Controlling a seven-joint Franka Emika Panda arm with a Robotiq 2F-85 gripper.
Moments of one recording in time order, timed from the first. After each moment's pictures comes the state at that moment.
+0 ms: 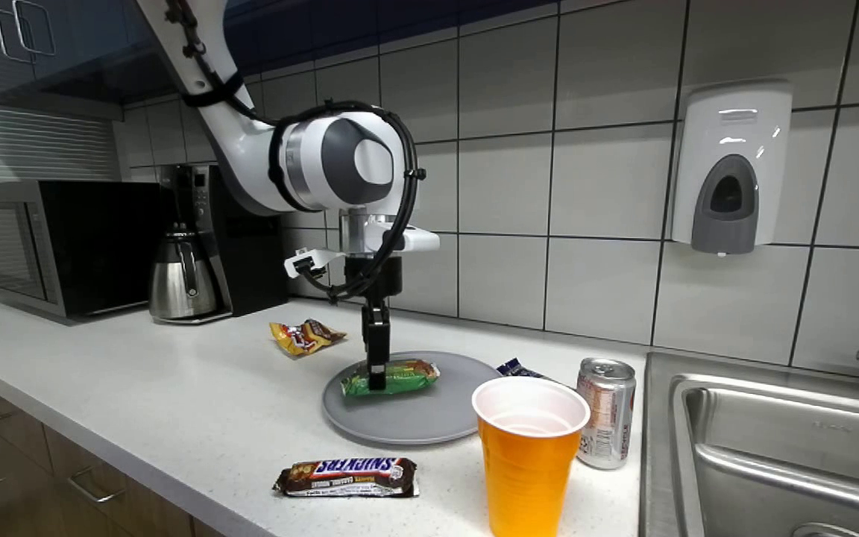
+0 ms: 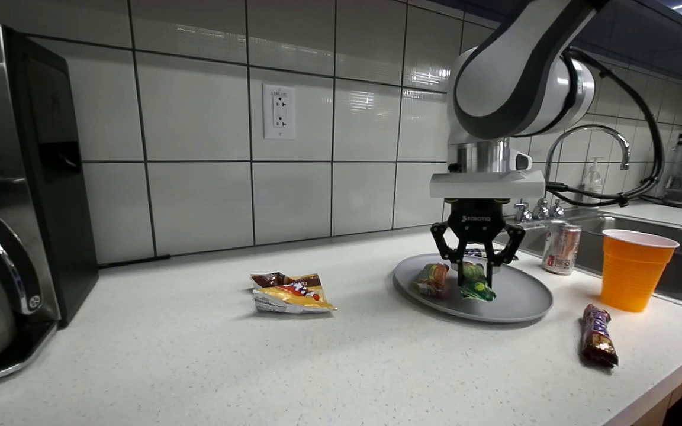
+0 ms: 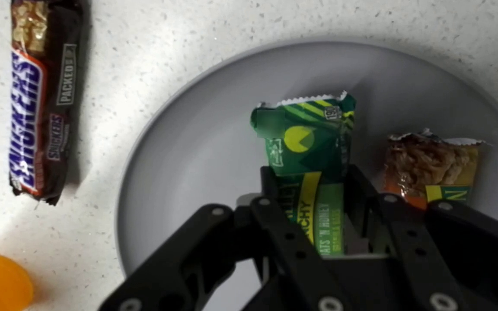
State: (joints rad) arm 0.05 0.23 0.00 -2.28 -0.08 2.43 0.89
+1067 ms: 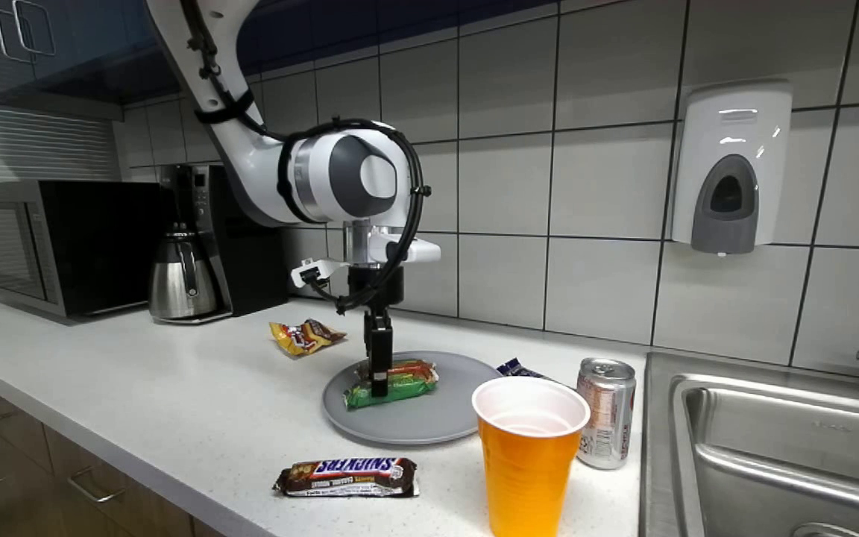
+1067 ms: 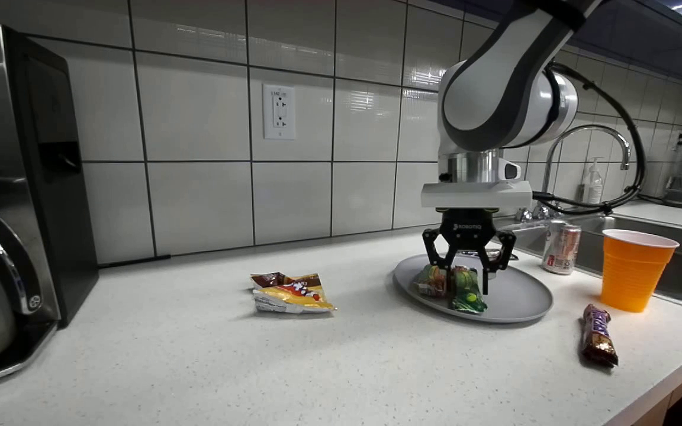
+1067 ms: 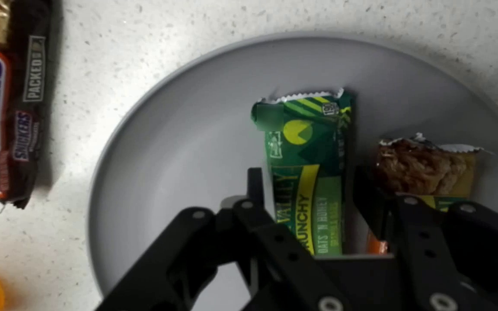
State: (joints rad) arm 0.07 0.29 0.00 -2.23 -0.07 2.43 0.88
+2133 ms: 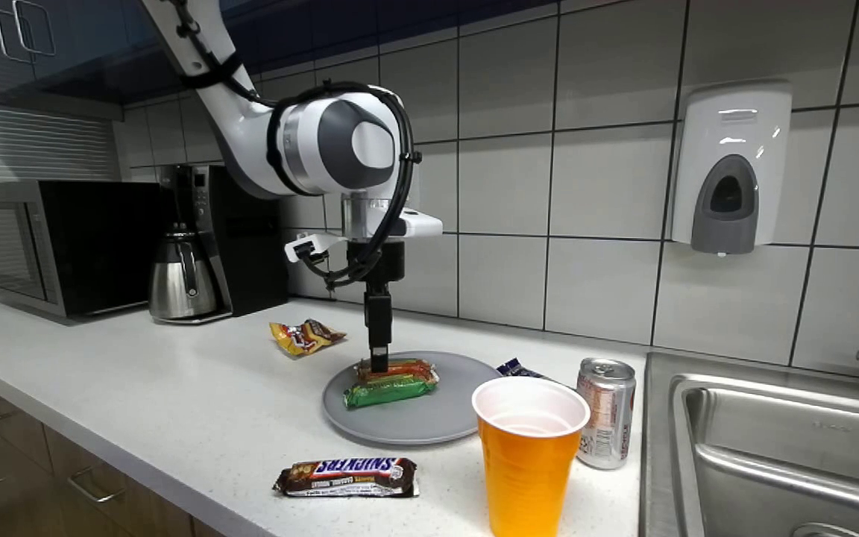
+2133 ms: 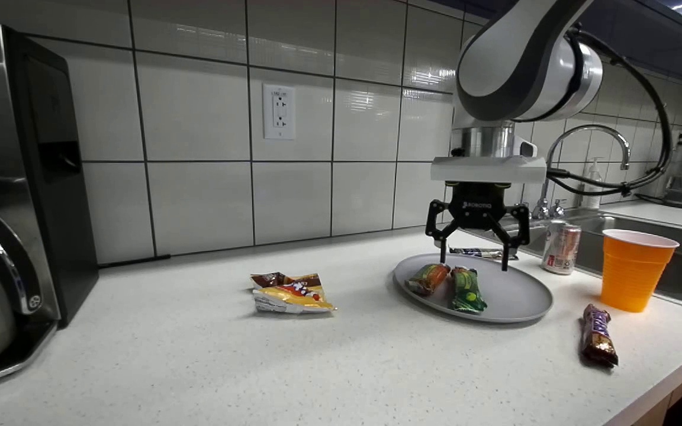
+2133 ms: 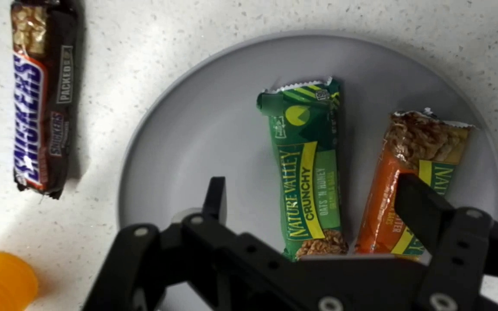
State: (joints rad) arm 0.07 0.19 -0.02 -2.29 -0.02 2.43 0.87
